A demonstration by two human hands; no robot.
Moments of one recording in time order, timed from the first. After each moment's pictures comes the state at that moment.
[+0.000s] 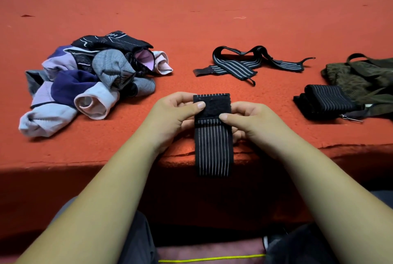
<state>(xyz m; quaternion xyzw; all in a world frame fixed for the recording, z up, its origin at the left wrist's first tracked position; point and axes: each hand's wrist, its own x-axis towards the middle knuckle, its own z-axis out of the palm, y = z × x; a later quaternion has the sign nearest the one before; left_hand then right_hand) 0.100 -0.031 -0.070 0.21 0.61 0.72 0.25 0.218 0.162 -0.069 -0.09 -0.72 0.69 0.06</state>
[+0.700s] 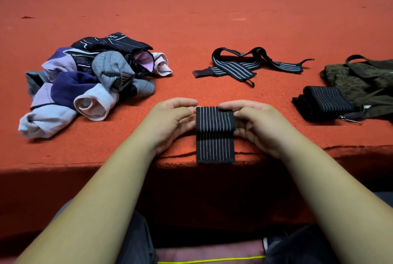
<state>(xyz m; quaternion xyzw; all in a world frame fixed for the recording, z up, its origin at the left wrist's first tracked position) 0.095 -0.030 -0.072 0.14 0.62 0.73 0.27 0.215 0.169 -0.066 -0.10 -0.63 0.77 0.06</state>
